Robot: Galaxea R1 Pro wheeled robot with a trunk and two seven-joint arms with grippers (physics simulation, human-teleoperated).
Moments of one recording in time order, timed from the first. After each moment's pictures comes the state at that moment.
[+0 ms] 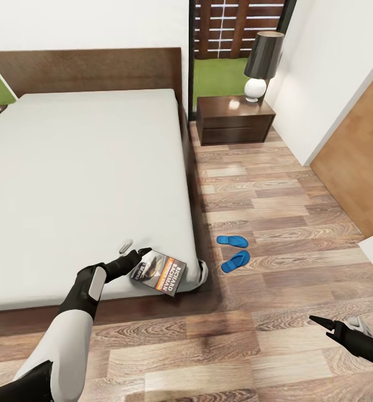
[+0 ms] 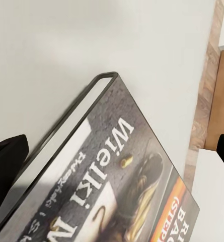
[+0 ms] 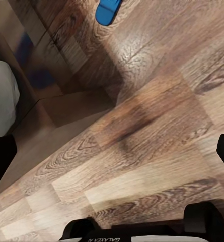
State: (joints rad) left arm -0.83 -0.09 0.51 -0.73 0.15 0.64 -0.48; right arm -0.43 -0.56 -0.20 -0.56 -0.60 0.61 0.80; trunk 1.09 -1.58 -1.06
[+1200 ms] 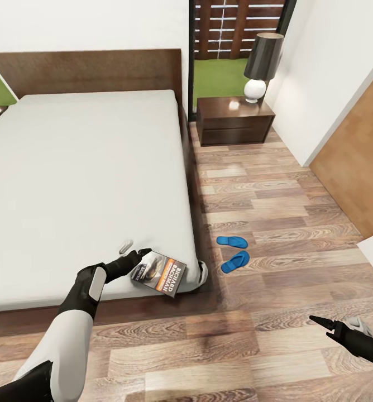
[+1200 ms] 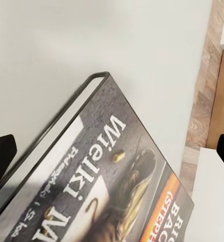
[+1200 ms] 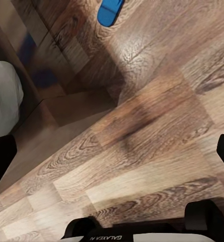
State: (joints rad) left arm -0.83 -0.09 0.51 -0.73 0.14 0.64 -0.47; right arm -0.43 -0.56 -0.20 -0.56 -0.60 0.61 0.80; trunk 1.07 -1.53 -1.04
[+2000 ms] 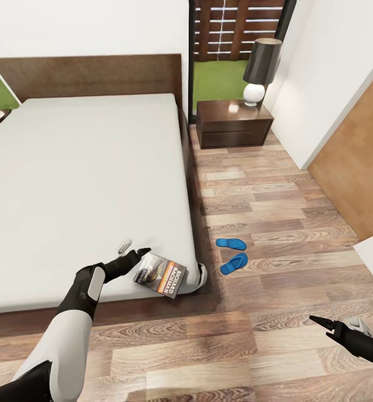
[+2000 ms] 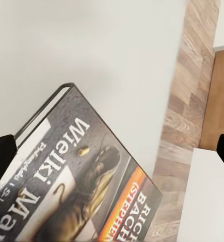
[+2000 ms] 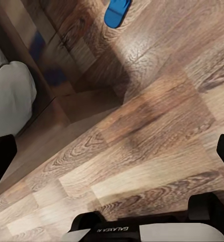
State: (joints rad) left arm -0.83 -0.09 0.51 -0.73 0.14 0.64 -0.48; right arm -0.43 -0.56 -0.20 -0.56 -0.60 0.61 0.80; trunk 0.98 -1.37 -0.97
